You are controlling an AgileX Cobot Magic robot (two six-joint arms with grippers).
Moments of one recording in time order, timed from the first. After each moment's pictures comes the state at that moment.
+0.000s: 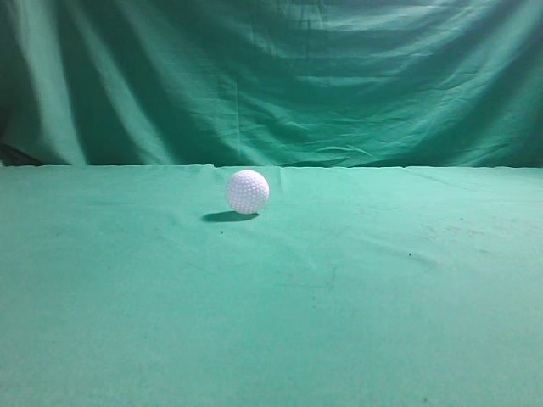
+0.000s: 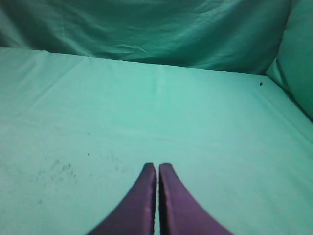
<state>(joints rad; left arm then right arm) -0.03 0.13 -0.04 -0.56 0.42 0.34 0.09 -0.01 0.03 0.13 0.30 -0.28</state>
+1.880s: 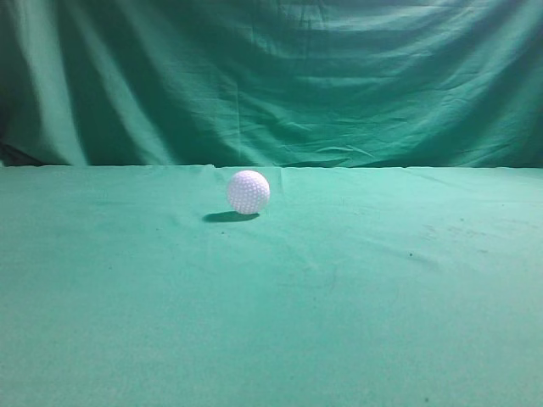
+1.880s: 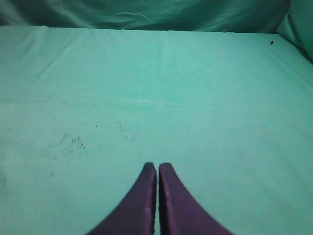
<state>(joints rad) -0.03 -0.01 0.02 0.00 0.36 0.01 0.09 -0.01 0.03 0.13 0.38 -0.19</state>
